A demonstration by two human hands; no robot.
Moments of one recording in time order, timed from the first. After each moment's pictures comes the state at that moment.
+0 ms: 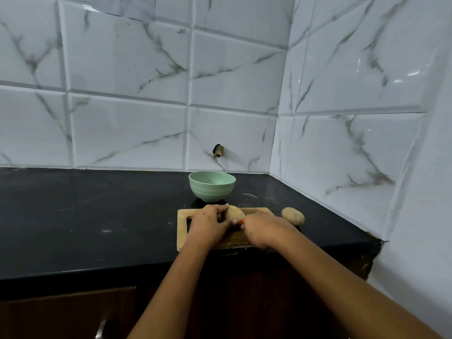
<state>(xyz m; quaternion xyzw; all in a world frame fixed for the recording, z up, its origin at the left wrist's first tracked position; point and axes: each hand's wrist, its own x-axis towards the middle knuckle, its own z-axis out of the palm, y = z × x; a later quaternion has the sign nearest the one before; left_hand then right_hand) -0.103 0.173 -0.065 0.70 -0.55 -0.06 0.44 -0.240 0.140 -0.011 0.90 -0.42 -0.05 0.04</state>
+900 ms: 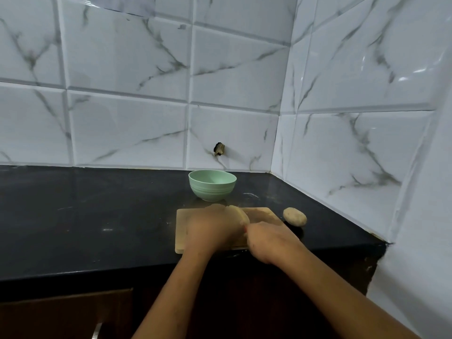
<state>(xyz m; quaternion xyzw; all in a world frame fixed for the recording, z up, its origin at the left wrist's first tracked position) -0.116 0.181 -0.065 0.73 -0.51 -0.02 0.45 -0.253 0.158 -0.020 0.89 -0.45 -0.04 0.02</state>
